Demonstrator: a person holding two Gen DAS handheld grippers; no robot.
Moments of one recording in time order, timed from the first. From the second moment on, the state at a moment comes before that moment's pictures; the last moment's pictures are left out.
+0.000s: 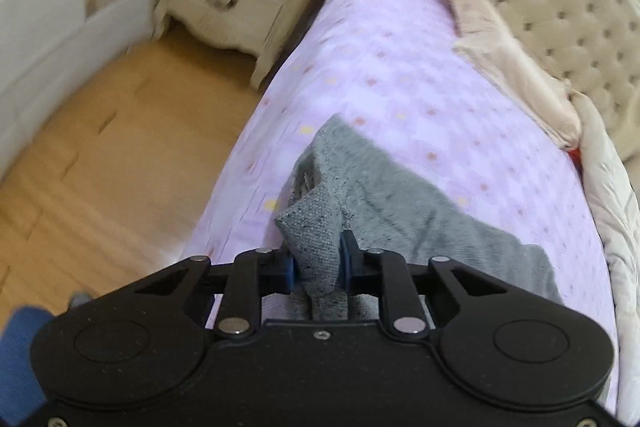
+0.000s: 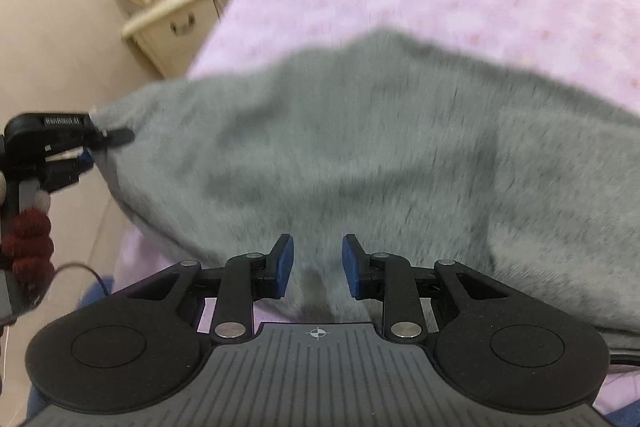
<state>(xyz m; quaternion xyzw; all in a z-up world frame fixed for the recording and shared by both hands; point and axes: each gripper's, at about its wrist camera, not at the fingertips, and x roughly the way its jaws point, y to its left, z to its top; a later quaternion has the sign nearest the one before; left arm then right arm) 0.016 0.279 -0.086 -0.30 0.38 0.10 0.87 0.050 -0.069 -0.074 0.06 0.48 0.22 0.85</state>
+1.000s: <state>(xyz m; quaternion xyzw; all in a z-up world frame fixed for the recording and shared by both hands) 0.029 -0.058 0.028 0.00 0.30 -0.29 0.91 0.066 -0.287 -0.022 0.15 0.44 -0.03 0.88</state>
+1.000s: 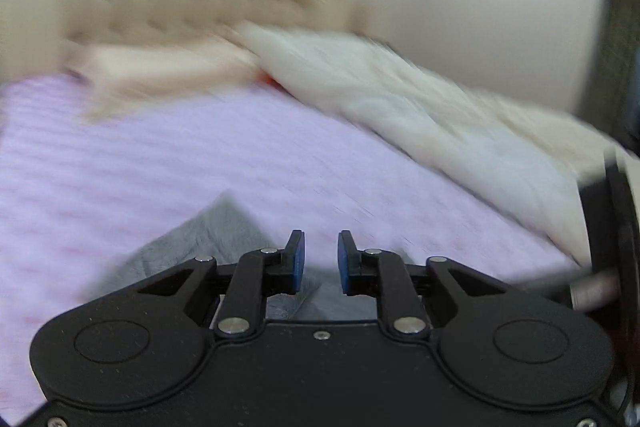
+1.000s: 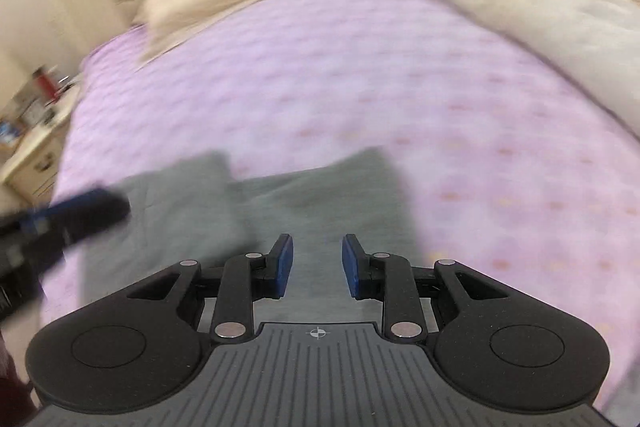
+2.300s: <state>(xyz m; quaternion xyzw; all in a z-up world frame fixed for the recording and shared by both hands) 0.019 0.096 -0.043 -0.07 0.45 -0.08 0.89 0.122 -0.211 0.008 0.15 0.42 0.26 0.86</state>
